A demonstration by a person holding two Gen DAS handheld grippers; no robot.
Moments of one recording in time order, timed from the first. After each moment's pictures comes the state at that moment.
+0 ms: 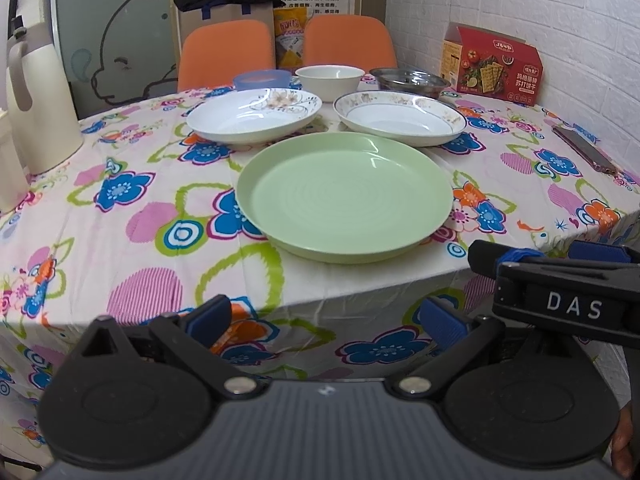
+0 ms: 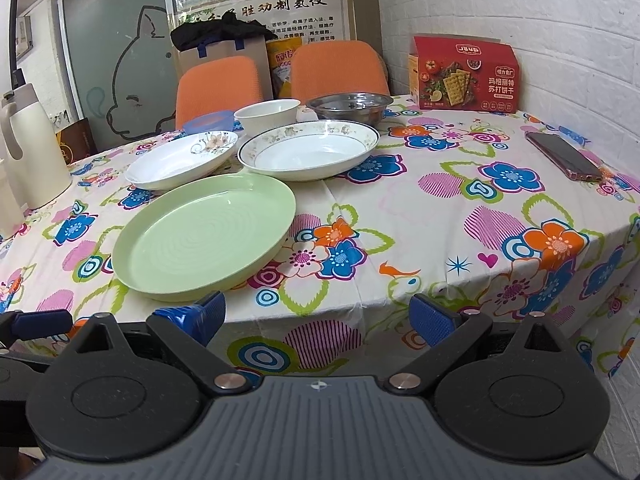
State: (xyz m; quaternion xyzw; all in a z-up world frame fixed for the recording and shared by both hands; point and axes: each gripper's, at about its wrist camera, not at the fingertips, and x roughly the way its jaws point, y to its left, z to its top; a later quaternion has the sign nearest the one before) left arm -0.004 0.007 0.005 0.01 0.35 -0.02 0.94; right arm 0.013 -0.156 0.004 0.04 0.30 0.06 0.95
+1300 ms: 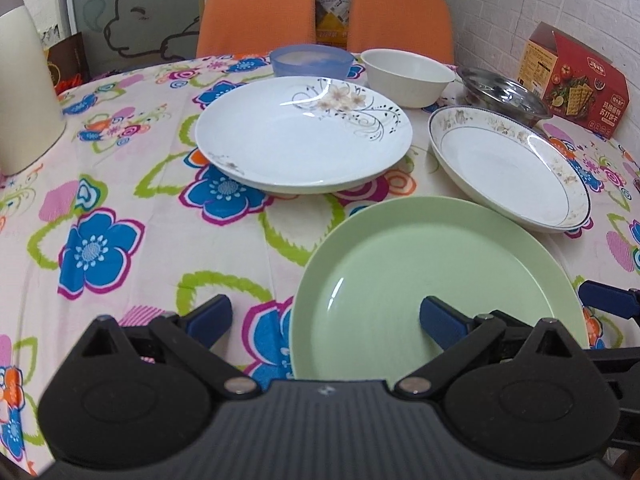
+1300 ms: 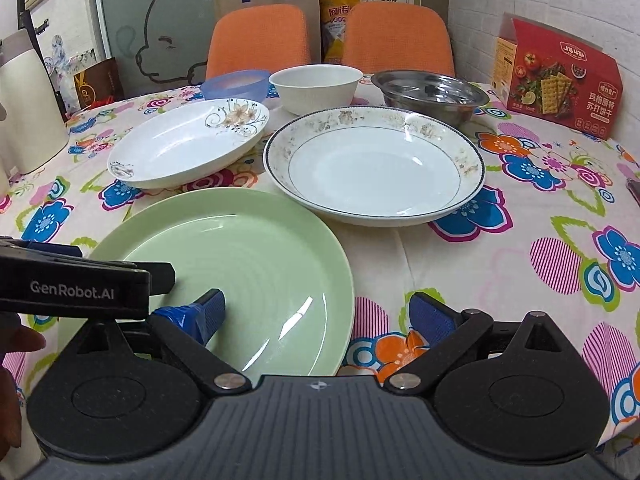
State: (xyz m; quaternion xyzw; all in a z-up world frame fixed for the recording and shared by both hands) left arm 0.152 0.063 0.003 -0.04 0.41 0.02 0.91; right arm 0.140 -0.118 -0.006 -0.03 0.36 0.12 0.92
